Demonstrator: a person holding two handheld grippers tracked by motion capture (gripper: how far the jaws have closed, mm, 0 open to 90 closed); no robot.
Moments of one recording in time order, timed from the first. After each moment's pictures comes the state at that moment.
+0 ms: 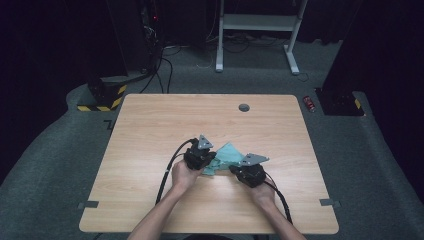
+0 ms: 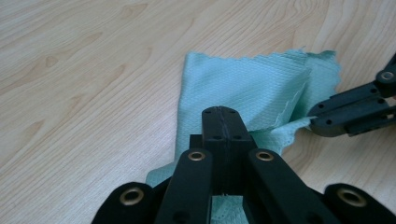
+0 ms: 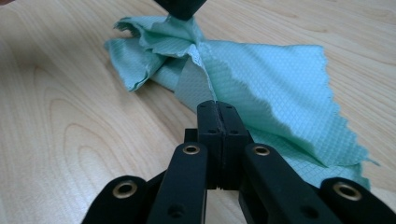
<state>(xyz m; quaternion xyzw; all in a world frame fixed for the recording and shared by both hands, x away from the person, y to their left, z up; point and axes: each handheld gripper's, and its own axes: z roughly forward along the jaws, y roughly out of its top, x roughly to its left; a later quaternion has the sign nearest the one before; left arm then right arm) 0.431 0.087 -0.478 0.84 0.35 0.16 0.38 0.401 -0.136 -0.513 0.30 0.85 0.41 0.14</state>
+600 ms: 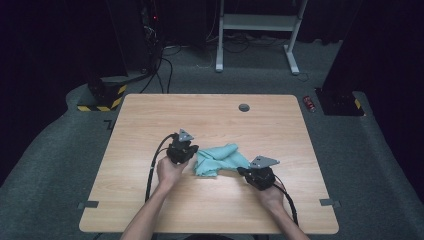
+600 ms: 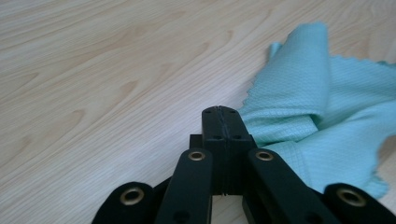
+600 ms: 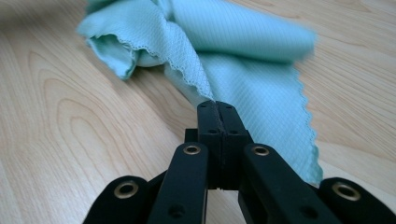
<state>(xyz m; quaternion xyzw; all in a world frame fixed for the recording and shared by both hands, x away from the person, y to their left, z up) 0.445 0.141 -0.479 0.81 0.42 0.17 0.37 0.393 -0.165 -0.513 0.31 0.84 0.41 0.15</state>
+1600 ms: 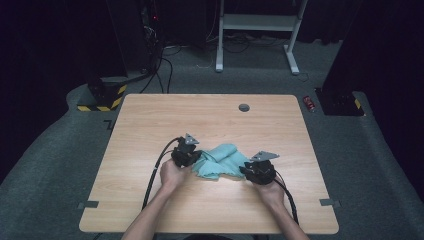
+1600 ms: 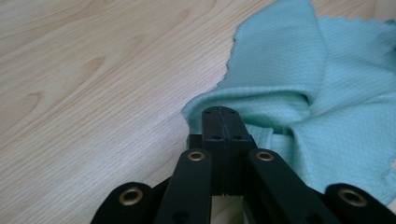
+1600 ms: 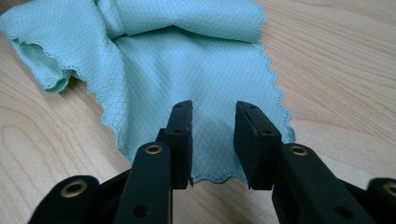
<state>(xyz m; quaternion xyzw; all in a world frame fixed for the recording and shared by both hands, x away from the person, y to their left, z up) 0.444 0.126 -0.494 0.84 0.41 0.16 0.33 0.413 -0.167 -0.520 0.38 0.84 0.37 0.15</state>
